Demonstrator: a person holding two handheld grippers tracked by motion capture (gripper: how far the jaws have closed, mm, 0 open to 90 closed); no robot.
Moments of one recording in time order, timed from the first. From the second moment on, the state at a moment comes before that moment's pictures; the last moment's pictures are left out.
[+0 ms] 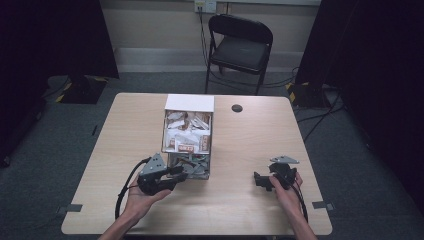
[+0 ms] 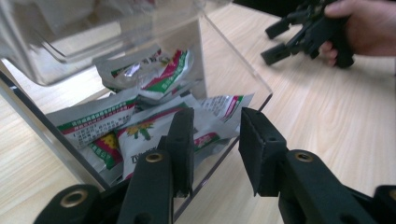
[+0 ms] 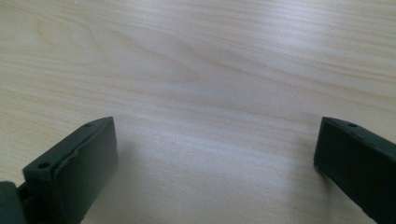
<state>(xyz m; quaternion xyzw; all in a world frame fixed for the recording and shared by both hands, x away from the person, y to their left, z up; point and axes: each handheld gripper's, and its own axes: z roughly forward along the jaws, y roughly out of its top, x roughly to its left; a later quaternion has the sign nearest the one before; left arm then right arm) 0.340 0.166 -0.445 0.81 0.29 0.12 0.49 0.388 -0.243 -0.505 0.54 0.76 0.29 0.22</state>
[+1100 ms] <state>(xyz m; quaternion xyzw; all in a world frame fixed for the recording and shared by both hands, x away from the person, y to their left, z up) 0.347 0.166 -0.451 0.81 0.30 0.12 0.49 0.388 -0.243 -0.505 0.54 0.76 0.29 0.22</state>
